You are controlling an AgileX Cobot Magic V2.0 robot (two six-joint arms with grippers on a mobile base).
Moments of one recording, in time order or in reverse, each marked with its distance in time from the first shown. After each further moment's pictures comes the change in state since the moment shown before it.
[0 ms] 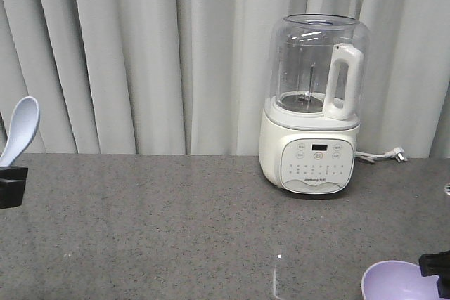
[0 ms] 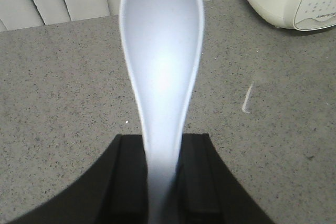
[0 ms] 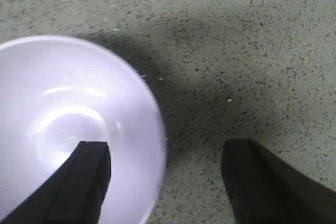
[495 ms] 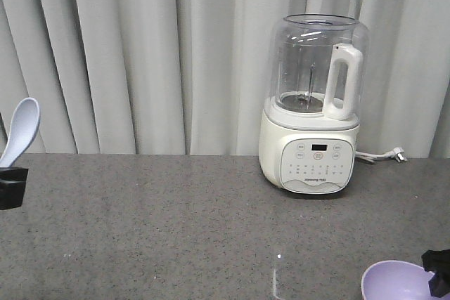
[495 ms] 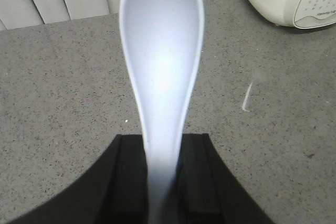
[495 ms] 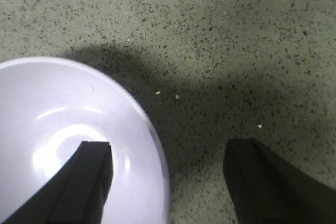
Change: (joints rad) left arm 0.000 0.000 0.000 0.000 0.002 0.001; right arm -0.130 0.111 -0.019 0.271 -0.049 -0.290
